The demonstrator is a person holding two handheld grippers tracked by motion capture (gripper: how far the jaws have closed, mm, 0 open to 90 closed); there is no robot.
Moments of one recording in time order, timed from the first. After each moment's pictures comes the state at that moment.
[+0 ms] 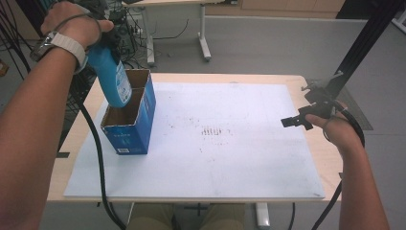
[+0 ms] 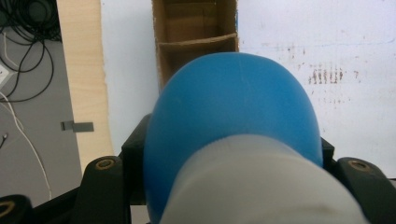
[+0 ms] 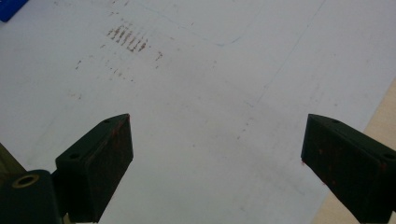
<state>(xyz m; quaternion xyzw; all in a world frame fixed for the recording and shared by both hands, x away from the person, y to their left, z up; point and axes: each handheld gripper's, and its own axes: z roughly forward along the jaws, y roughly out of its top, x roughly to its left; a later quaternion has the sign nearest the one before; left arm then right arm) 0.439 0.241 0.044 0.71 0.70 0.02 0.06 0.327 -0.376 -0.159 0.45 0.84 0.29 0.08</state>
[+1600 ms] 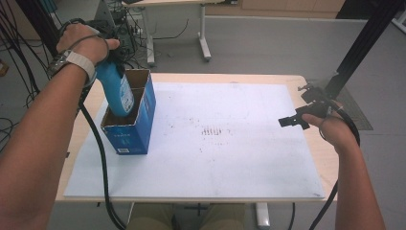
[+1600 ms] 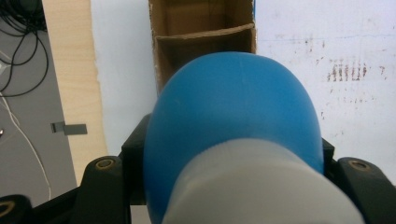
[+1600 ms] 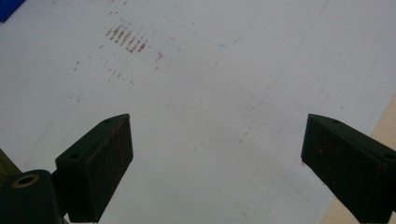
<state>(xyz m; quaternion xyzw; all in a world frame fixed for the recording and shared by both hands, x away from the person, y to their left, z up) 0.456 0.244 -0.002 0.72 0.70 0.01 0.04 0.334 -0.372 -0.165 0.45 0.84 0.29 0.08</state>
